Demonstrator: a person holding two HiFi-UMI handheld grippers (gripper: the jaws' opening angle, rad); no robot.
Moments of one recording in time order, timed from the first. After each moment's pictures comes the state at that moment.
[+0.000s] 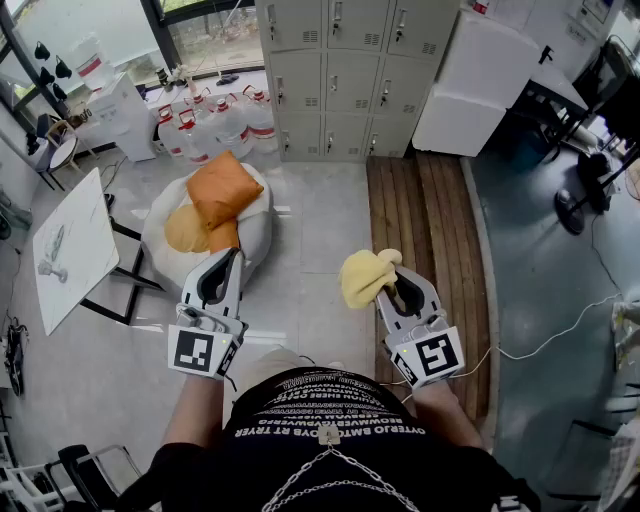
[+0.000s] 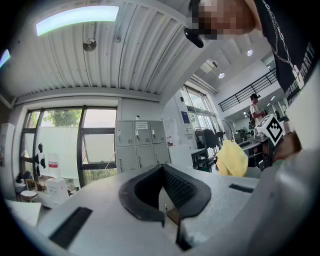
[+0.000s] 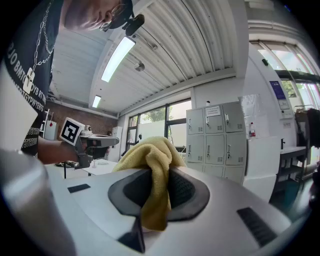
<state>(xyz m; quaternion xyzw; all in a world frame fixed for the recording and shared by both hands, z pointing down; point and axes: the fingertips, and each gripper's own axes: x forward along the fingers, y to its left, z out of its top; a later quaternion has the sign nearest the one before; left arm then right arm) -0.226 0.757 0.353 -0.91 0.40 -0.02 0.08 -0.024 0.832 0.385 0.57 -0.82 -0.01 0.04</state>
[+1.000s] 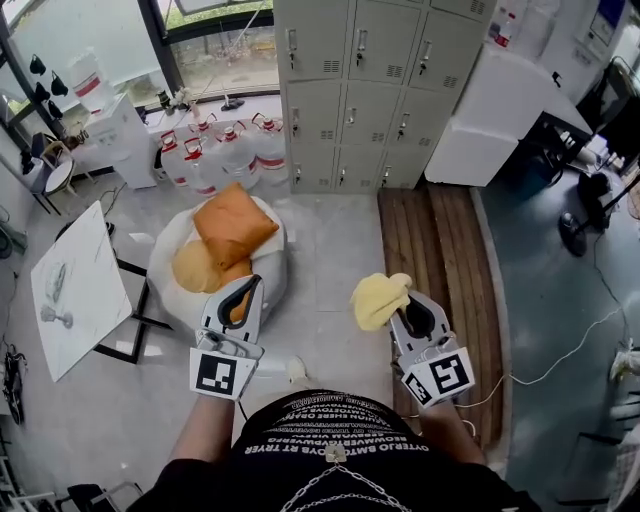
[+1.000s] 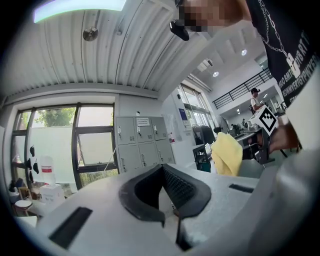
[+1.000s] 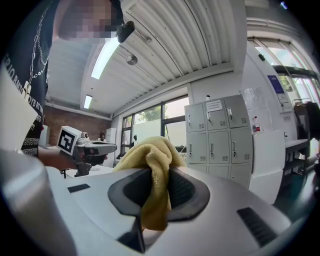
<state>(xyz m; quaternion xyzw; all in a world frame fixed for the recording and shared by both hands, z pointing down) -0.283 0.611 0.368 -0.93 0.37 -0.02 0.10 -0.089 0.688 0.390 0.59 -0.81 0.01 0.03</state>
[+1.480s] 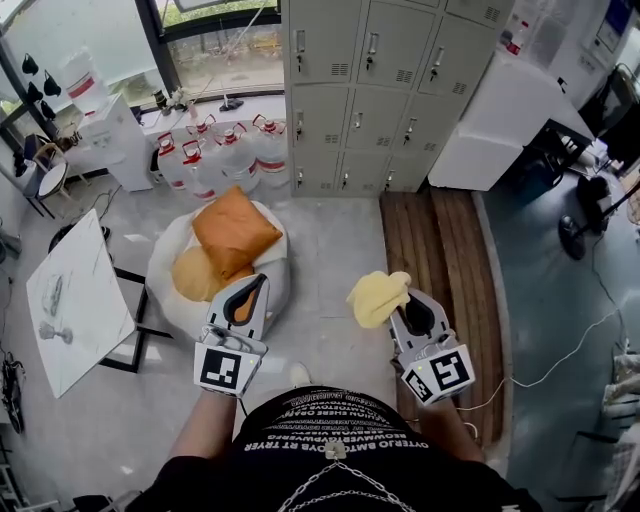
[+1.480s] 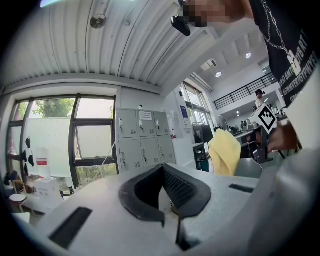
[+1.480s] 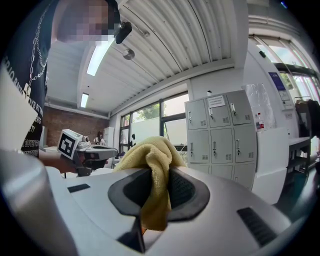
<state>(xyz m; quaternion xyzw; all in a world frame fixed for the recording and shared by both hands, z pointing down) -0.304 0.527 0.387 -0.93 0.35 -0.03 0.07 -0.117 0.607 0.393 0.59 -0.81 0.02 0.03</state>
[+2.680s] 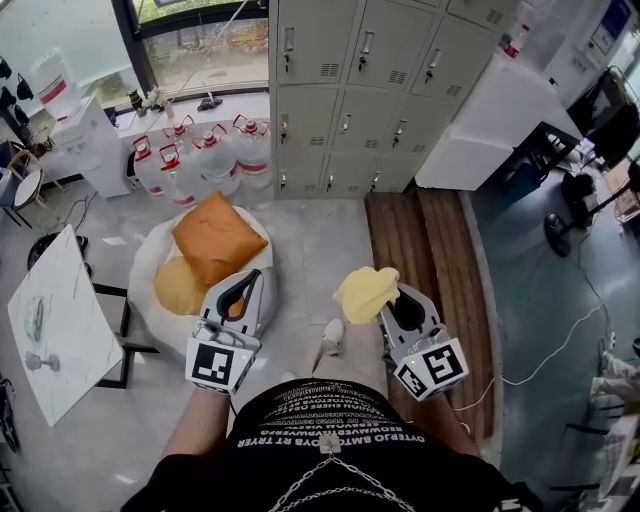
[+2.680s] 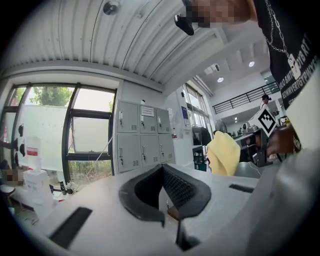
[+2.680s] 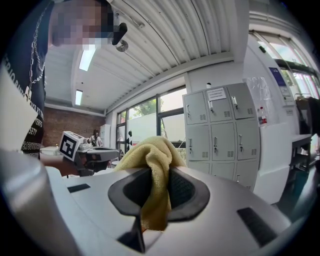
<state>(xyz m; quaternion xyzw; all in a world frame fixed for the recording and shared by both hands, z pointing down) -0.297 0.425 0.406 -0.95 0.32 -0.02 0.04 -0.122 0.510 0.406 0.60 -0.80 0.04 0.04</state>
